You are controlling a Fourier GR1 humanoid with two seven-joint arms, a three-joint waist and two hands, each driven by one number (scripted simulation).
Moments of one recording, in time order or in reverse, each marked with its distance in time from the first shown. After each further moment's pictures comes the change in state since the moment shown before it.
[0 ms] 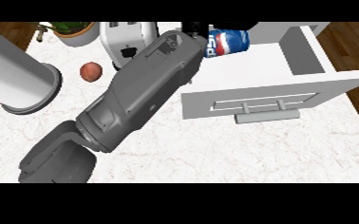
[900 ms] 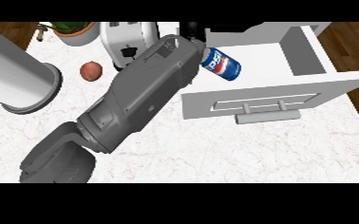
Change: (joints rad) left arm 0.017 0.000 -0.035 0.014 0.127 0.027 -0.127; right arm -0.051 -0.041 -0.020 -0.036 0.119 0.060 -0.120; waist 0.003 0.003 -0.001
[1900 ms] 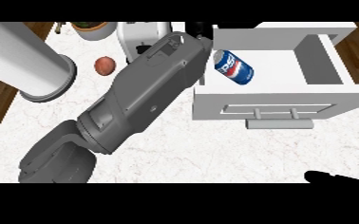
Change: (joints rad) left arm -0.021 0.000 -0.005 -0.048 0.056 0.023 -0.056; right arm -0.304 -0.024 0.404 0.048 0.845 -0.071 -0.166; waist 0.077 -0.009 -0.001
